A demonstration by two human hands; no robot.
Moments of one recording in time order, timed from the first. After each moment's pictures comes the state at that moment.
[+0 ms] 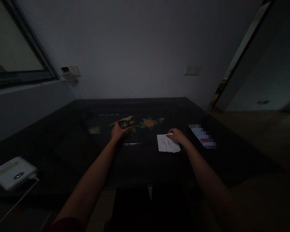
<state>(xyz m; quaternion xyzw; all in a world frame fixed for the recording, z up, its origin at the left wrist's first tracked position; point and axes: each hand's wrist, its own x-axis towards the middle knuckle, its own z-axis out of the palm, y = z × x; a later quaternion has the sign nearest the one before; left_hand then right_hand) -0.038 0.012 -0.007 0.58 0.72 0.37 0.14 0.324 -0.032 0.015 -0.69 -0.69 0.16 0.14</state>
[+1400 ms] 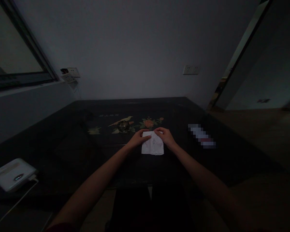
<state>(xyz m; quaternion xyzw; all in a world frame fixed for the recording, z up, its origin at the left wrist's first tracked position) 0.068 -0.052 0.013 0.57 0.43 0.39 0.58 0.259 -0.045 0.006 -0.45 -0.63 0.38 0.50</state>
